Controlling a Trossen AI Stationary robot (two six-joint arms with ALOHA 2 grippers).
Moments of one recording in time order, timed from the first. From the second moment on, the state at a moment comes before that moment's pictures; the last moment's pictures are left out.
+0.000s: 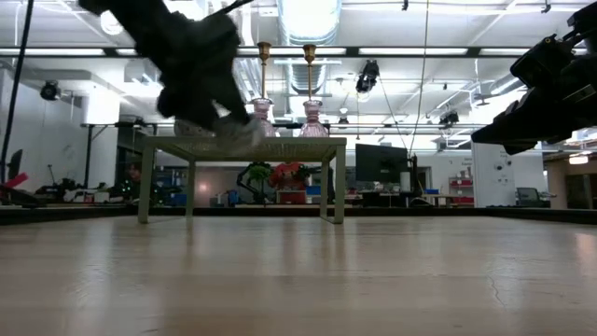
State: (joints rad) left arm -0.16 1.36 0.90 -0.36 -0.38 -0.64; right arm 0.28 0.41 0.01 0.08 0.39 0.22
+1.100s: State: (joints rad) left arm 0.18 1.43 1.12 -0.52 -0.40 -0.47; right arm 0.28 0.41 0.01 0.08 0.39 0.22
